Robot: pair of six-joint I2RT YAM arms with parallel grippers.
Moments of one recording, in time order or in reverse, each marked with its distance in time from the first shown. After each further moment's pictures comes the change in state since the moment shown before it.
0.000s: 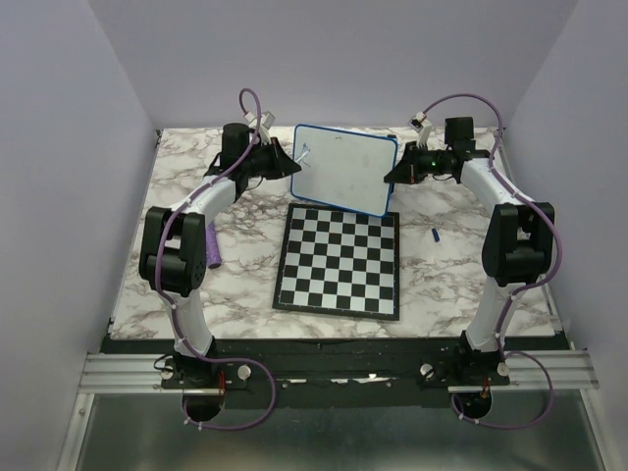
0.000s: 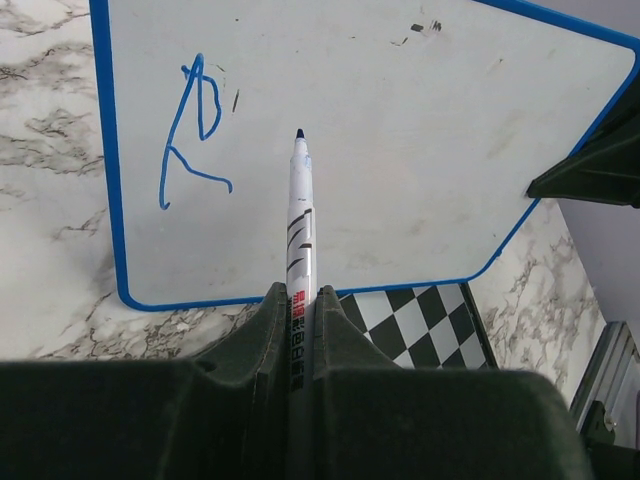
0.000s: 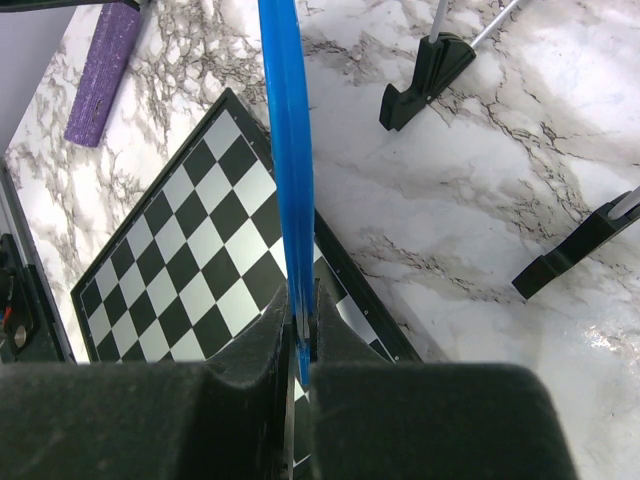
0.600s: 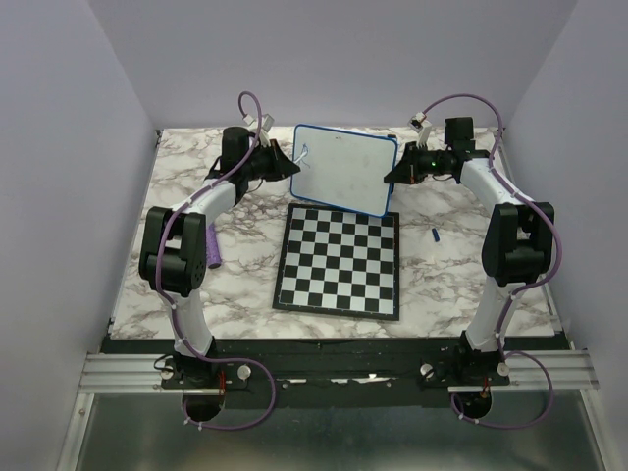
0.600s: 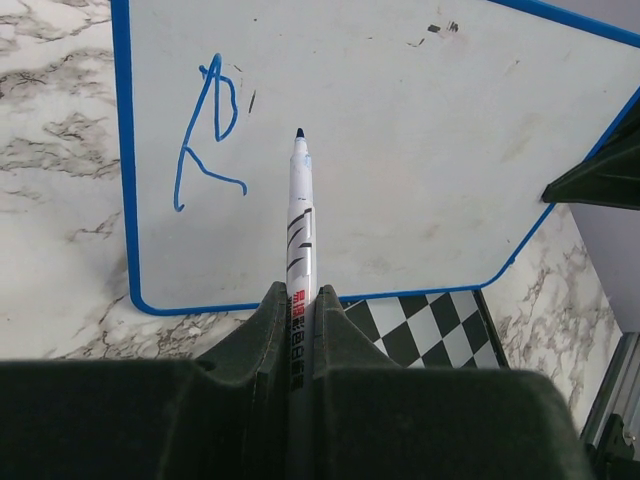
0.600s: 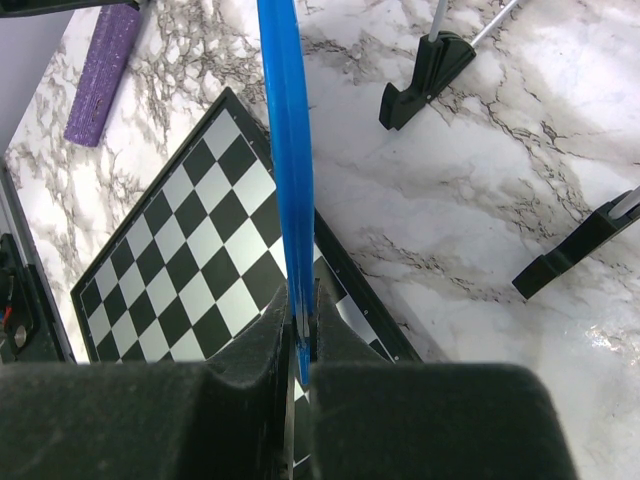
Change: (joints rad) left arm 0.000 0.003 -0.038 0.060 -0.023 0.000; right arm 0.000 0.002 0.000 0.000 0.000 0.000
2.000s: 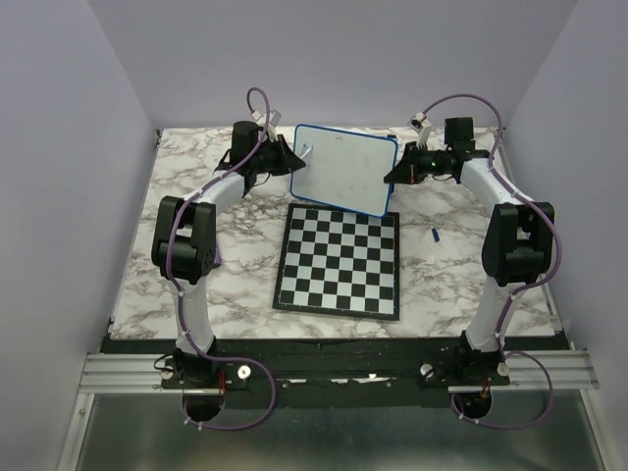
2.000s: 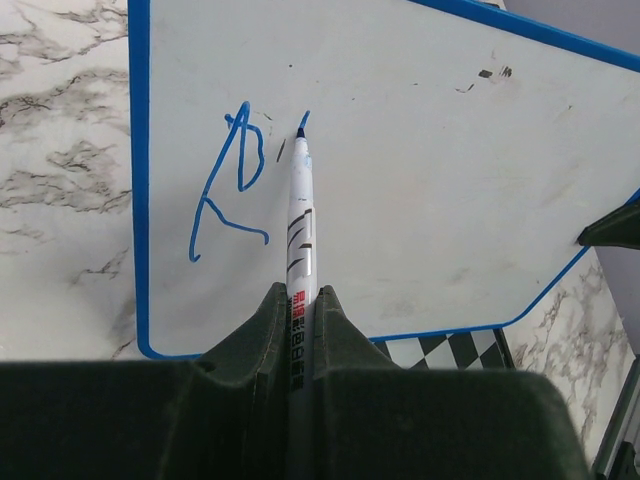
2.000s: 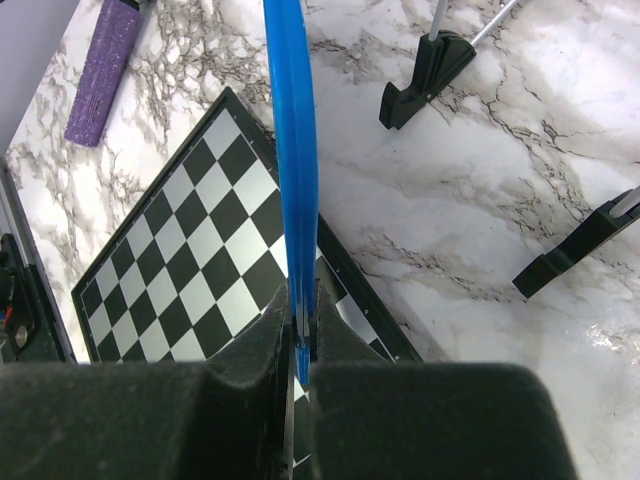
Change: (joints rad) left arm -0.019 0.132 0.144 -0.034 -0.037 -0.013; right arm 0.000 0.000 0.000 -0.001 0.000 0.001
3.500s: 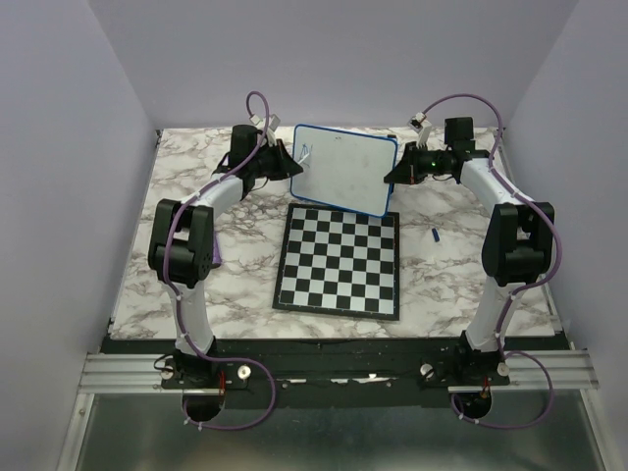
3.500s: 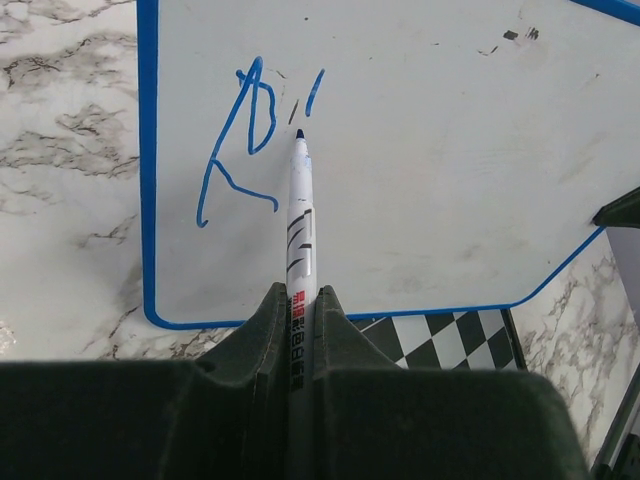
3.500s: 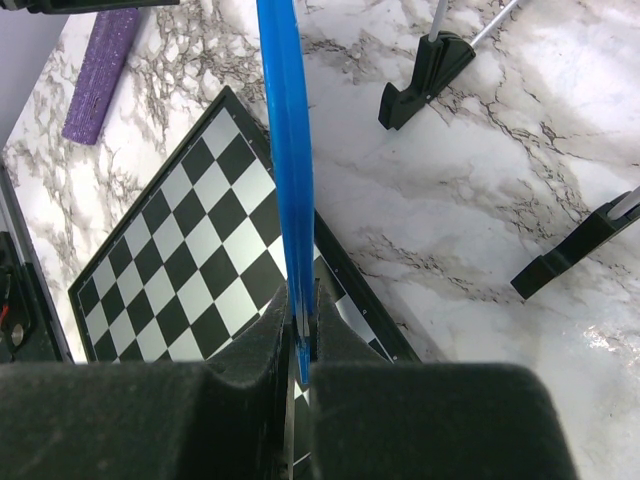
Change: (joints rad) left arm -0.001 -0.045 -0.053 -0.033 -0.019 0.024; right arm 0.000 0.000 0.000 0.000 0.000 -0.008
